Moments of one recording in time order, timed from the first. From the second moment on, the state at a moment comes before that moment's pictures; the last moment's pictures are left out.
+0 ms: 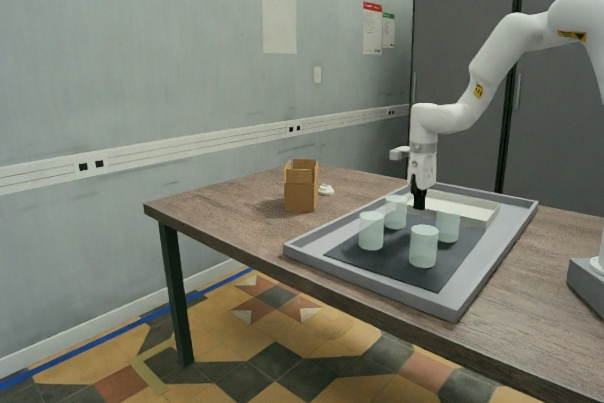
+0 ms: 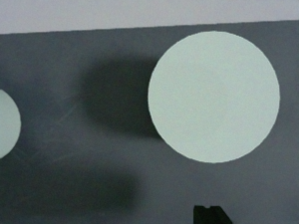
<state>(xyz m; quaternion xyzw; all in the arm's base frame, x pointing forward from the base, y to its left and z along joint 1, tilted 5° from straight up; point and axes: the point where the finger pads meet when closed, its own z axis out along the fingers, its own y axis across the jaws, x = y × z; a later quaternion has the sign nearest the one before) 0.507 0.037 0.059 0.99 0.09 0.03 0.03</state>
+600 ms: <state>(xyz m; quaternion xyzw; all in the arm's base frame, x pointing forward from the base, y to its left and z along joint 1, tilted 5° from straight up) 0.506 0.039 0.087 0.99 0.09 0.03 0.03</state>
